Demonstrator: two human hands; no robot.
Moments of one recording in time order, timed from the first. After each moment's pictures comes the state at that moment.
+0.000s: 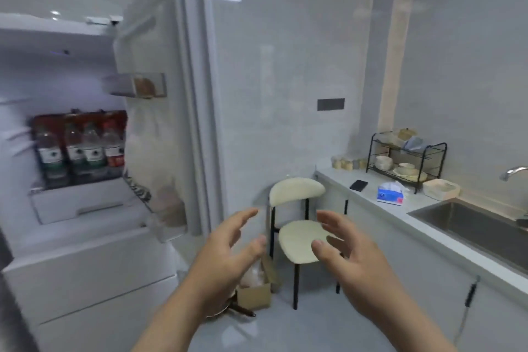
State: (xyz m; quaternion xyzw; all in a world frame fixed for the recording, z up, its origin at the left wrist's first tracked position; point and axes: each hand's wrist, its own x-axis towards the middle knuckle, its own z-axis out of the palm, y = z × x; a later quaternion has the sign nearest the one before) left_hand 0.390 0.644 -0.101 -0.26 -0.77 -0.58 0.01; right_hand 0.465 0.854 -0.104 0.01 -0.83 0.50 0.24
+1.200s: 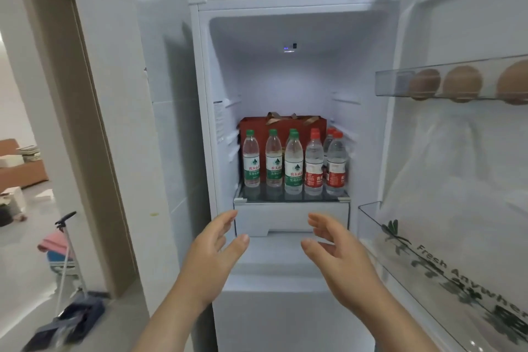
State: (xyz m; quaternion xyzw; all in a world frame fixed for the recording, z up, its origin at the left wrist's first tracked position) left_hand 0.107 0.124 -0.115 0.02 -0.81 -0.55 0.20; right_hand 0.061 0.343 -0.116 0.18 -0.81 0.55 0.07
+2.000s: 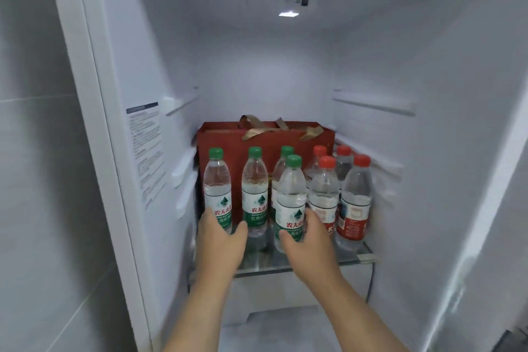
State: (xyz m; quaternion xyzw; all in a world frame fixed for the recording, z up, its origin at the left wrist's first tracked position) left_hand -0.290 0.063 -0.138 0.16 -0.80 -0.54 0.23; right_hand -0.290 0.226 -0.136 0.04 -0.84 0.52 0.16
